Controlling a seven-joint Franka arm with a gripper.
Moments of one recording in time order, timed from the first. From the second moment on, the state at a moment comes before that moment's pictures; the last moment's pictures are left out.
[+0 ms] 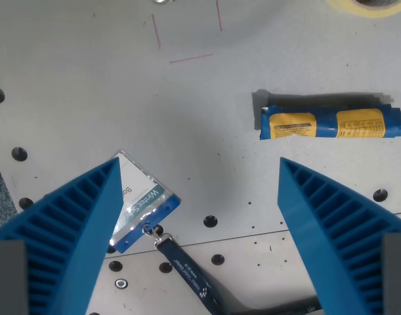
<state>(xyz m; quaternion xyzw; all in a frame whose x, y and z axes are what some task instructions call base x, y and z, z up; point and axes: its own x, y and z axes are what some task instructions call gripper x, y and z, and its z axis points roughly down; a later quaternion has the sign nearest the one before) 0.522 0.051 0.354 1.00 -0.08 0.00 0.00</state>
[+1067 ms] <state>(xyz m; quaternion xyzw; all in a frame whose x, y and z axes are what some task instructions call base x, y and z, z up) 0.510 0.125 0.353 1.00 -0.07 0.00 0.00</state>
